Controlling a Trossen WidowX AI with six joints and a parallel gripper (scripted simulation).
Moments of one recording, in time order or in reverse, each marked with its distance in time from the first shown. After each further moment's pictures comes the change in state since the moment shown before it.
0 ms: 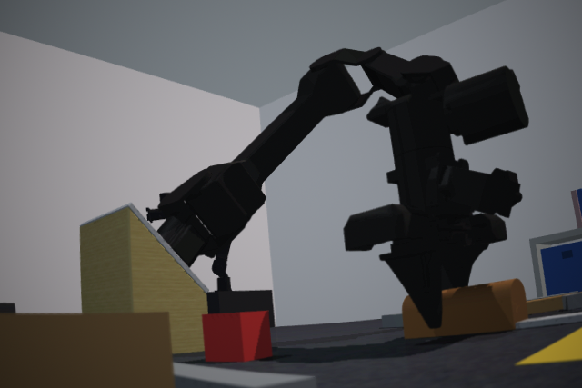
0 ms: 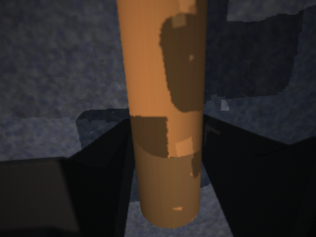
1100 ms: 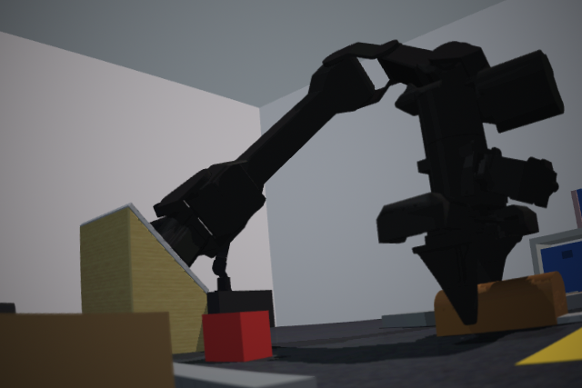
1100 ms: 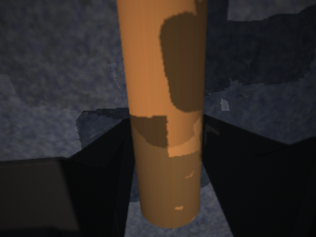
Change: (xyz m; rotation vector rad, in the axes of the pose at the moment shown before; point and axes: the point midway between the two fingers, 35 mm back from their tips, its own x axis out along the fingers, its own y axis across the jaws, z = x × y) arm -0.001 0.000 0.036 0.001 -0.001 0.000
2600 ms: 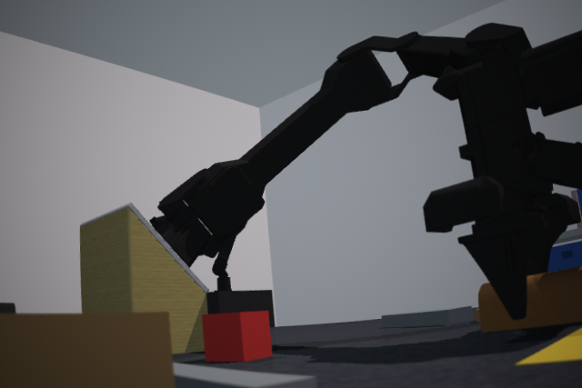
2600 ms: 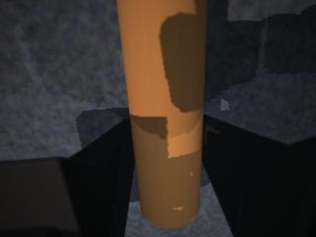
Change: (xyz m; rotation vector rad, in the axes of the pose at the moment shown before) arm -0.001 0.000 0.045 -0.002 -0.002 0.000
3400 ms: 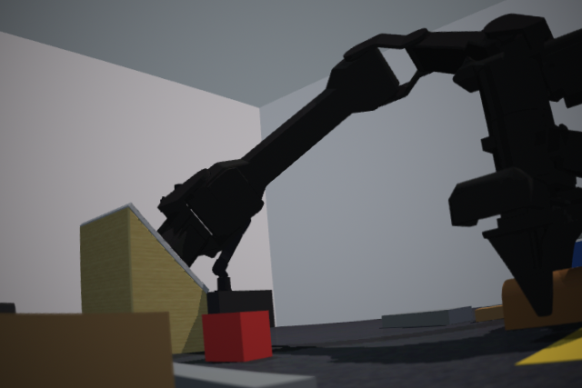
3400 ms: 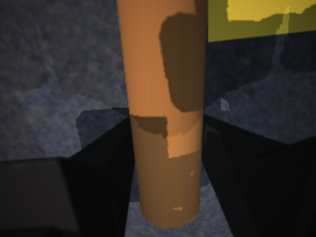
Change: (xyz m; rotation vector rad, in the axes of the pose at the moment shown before) arm 0.000 0.000 0.022 -0.001 -0.001 0.000
